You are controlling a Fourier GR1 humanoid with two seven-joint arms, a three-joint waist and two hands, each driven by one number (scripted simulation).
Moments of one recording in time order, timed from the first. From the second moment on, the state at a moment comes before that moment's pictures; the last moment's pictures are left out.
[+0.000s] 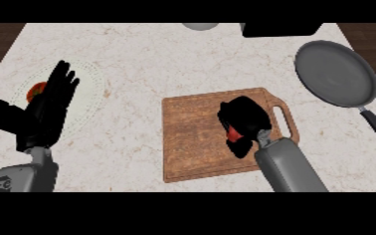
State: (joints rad) left arm -0.14 0.22 0.09 -1.60 0.15 0.10 0.24; right arm -0.37 -0.08 0.31 -1.33 1.32 0.46 -0.08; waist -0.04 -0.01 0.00
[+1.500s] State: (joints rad) left arm -0.16 0.20 0.09 -1.59 0.13 0.07 0.23; right arm -0.46 -0.30 -0.33 -1.80 1.08 0.43 0.07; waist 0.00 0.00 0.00
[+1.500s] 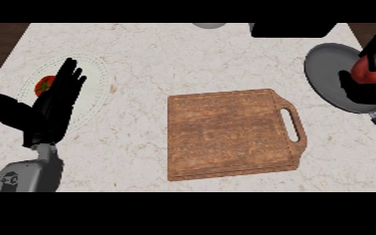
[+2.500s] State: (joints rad) left arm -0.20 0.18 0.08 -1.56 0.12 0.05 0.22; right arm -0.71 -0.59 -0.54 -0.66 0.99 -0.09 -0.51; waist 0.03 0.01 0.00
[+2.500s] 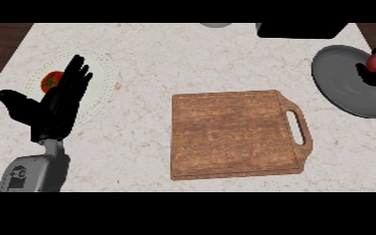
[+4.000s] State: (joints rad) left arm -0.19 0.17 0.09 -1.59 0.12 0.06 0.24; right arm -0.72 -0.88 -0.90 -0.13 0.65 0.31 -0.72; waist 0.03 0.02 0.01
